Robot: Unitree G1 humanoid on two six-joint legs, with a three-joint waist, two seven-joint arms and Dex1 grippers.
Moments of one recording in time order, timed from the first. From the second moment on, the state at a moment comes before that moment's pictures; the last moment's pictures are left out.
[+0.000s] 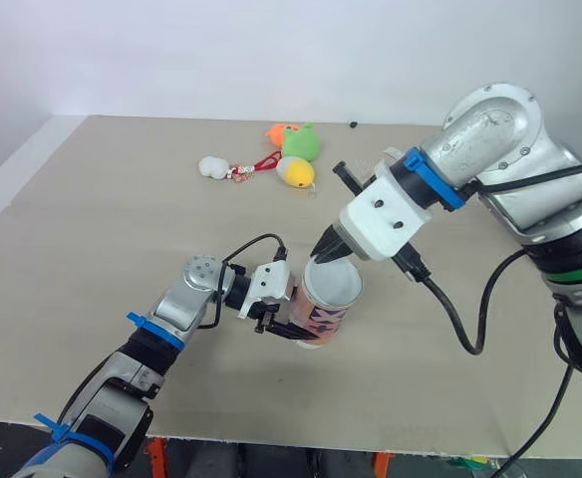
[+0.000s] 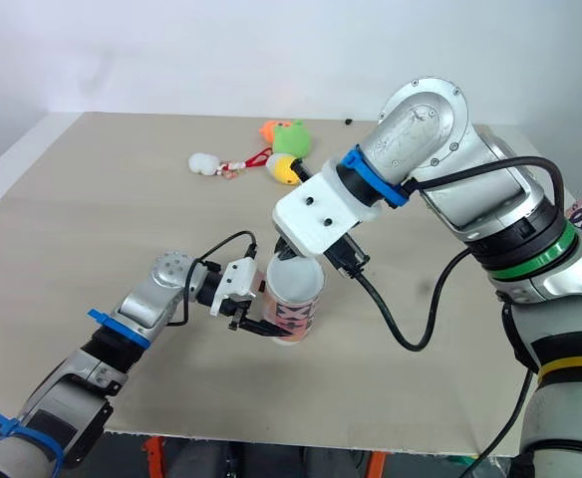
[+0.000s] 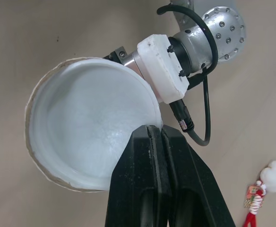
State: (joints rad) left arm -0.66 0.34 -0.39 0.33 -0.18 0.01 -1.38; right arm -1.30 -0.86 0.62 -0.06 0.23 0.03 1.57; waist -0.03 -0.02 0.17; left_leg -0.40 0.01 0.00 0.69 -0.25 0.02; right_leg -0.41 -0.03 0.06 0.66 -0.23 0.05
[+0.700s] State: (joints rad) left arm -0.65 0.34 -0.38 0.32 -0.18 0.01 -1.38; right arm -1.53 -0.86 0.75 0.14 0.62 0.15 1.58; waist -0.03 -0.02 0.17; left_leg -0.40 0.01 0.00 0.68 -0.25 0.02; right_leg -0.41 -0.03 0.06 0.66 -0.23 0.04
